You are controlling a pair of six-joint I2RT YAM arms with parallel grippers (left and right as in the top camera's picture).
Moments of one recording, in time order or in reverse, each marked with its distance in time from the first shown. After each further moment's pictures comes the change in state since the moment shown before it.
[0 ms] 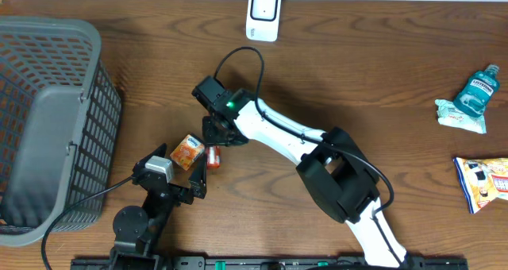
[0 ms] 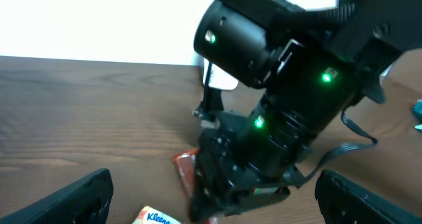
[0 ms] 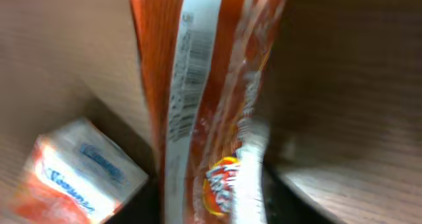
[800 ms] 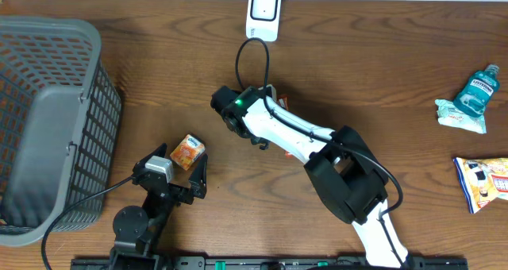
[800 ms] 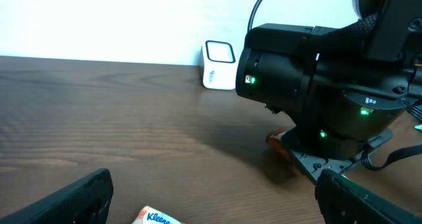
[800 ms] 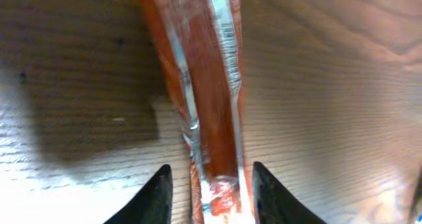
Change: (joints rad) left arm 0.000 0.000 0.000 0.000 0.000 0.000; right arm -0.034 -0.049 -0.044 -0.372 0.751 -0.117
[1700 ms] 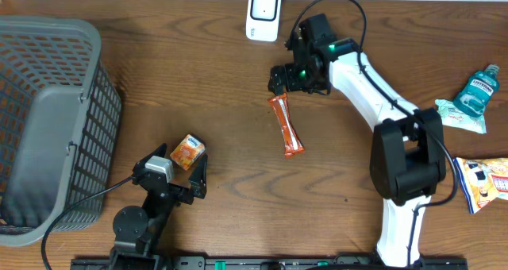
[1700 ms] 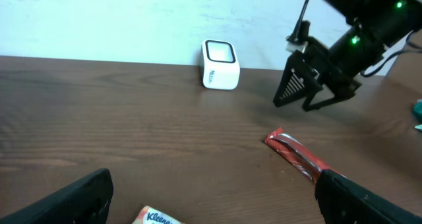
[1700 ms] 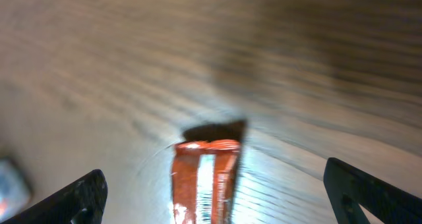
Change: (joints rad) left arm 0.000 0.000 0.000 0.000 0.000 0.000; right arm -0.463 -0.093 -0.002 0.359 -0.904 -0.500
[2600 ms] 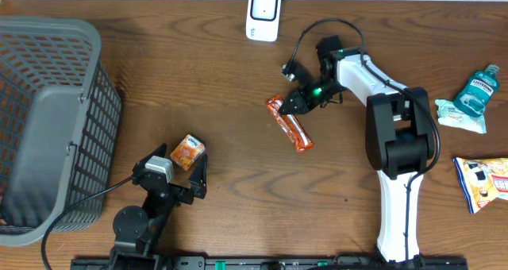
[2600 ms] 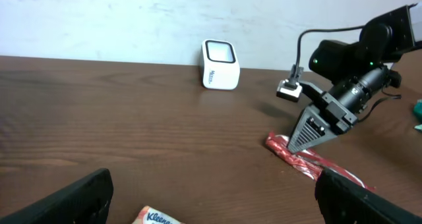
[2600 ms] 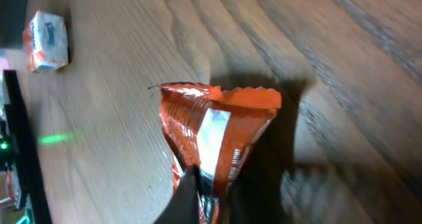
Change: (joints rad) left arm 0.000 0.000 0.000 0.000 0.000 0.000; right arm -0.115 0.222 0.014 -0.133 -0.461 -0.599
